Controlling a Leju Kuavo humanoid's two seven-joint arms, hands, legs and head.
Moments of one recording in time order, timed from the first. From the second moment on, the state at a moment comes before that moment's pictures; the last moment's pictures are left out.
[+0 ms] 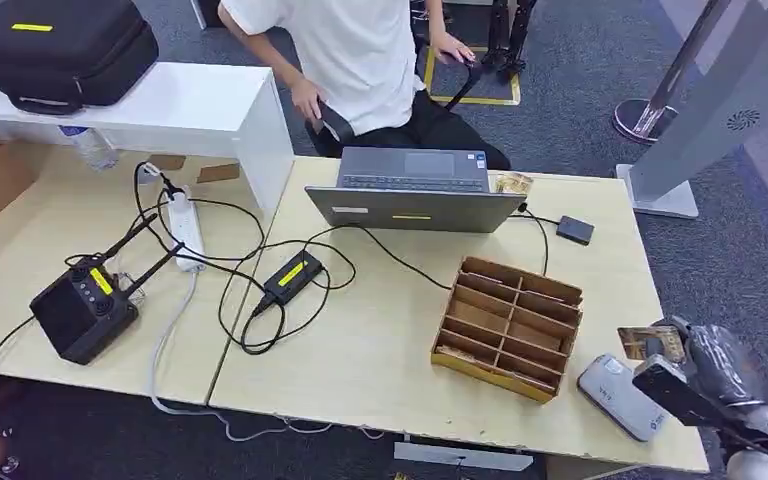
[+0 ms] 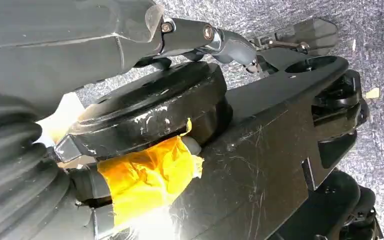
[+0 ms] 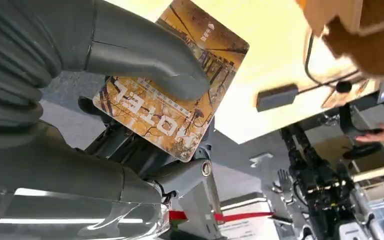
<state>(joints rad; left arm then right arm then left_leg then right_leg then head) -0.06 -0.01 -0.65 -0.18 0.62 0.05 0.08 -0.07 -0.57 0.03 -1.28 0.53 -0.29 -0.33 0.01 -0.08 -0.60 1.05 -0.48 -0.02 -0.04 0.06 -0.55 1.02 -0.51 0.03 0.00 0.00</state>
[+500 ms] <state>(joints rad) -0.06 -0.01 -0.65 -0.18 0.63 0.06 0.08 -0.03 -0.44 0.03 -1.15 0.62 -0.35 -0.35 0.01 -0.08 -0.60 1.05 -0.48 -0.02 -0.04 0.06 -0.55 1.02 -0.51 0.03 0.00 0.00</state>
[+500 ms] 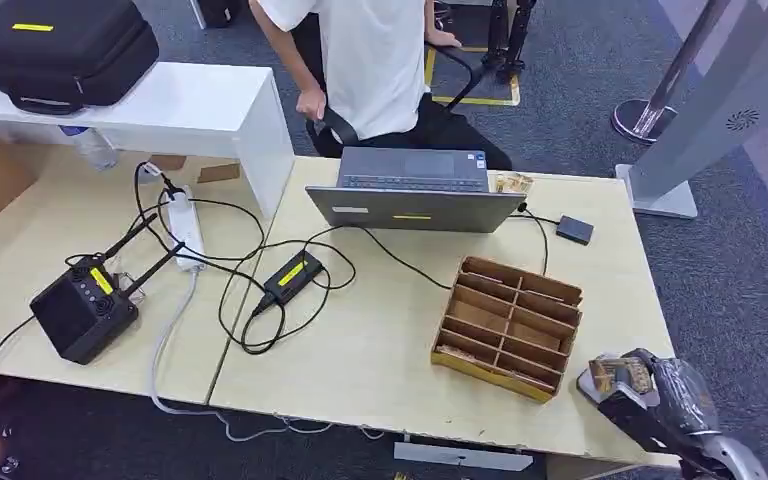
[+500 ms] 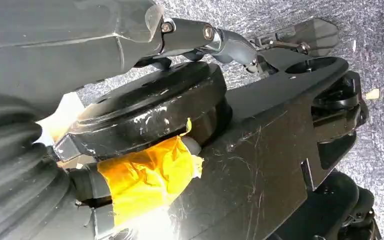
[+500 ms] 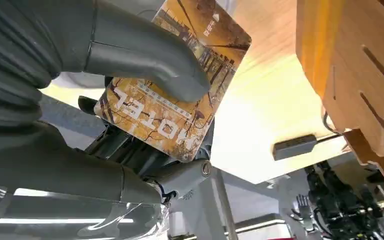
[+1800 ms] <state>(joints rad) -0.06 -0.01 -0.66 -0.18 0.63 0.06 0.09 -0.28 -0.48 0.09 -1.30 0.57 -0.23 -0.29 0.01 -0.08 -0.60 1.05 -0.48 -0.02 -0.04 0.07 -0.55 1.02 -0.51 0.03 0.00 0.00</state>
